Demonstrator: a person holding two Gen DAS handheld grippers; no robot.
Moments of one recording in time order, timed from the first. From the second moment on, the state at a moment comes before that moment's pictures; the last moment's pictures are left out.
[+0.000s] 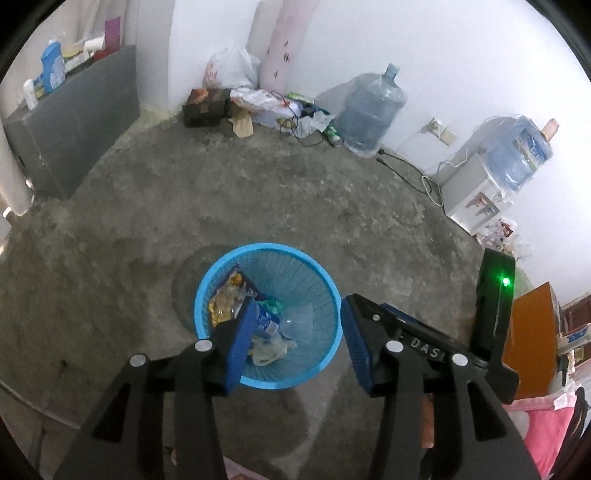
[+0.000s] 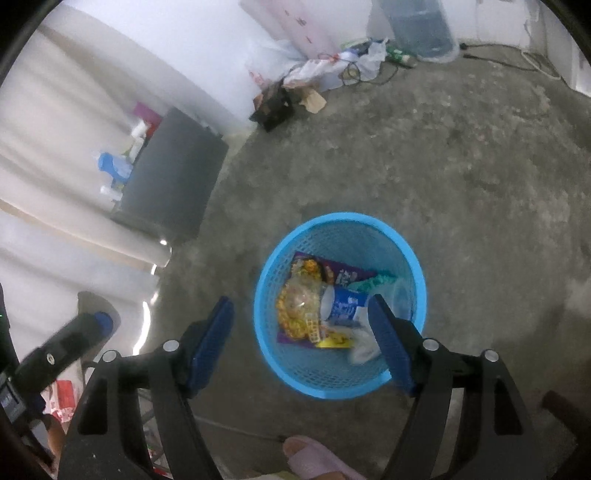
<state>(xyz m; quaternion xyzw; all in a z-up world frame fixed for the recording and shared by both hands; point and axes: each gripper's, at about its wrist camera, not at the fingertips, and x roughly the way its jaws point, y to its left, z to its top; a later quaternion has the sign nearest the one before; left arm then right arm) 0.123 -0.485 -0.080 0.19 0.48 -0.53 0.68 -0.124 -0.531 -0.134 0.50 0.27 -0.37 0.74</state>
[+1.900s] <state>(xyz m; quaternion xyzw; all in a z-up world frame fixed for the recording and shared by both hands) 0.205 0.090 0.006 0.00 0.34 -0.21 0.92 0.142 -0.166 -0.010 0.19 0.43 0.10 0.88</state>
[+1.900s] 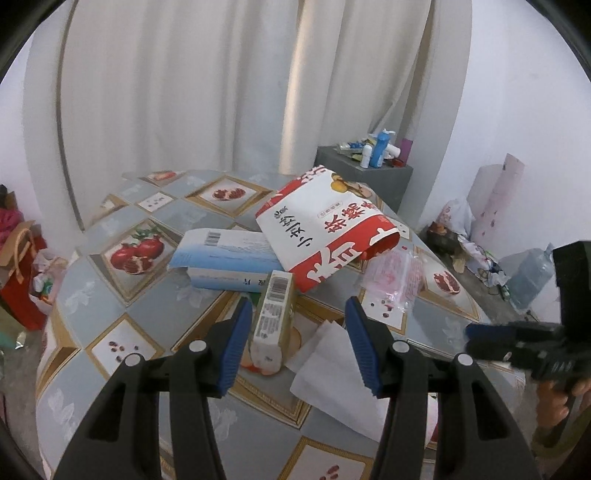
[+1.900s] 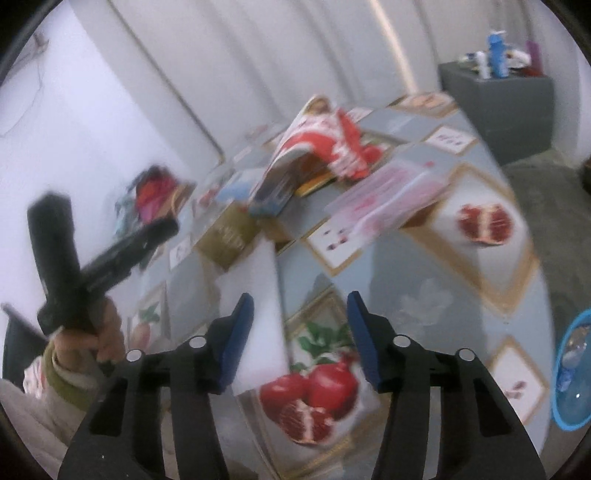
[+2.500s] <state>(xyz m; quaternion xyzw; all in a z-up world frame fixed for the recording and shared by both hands) 0.219 0.105 -0.019 0.00 0.39 -0.20 0.90 0.179 -0.133 -0.027 0.18 0.46 0.13 0.86</state>
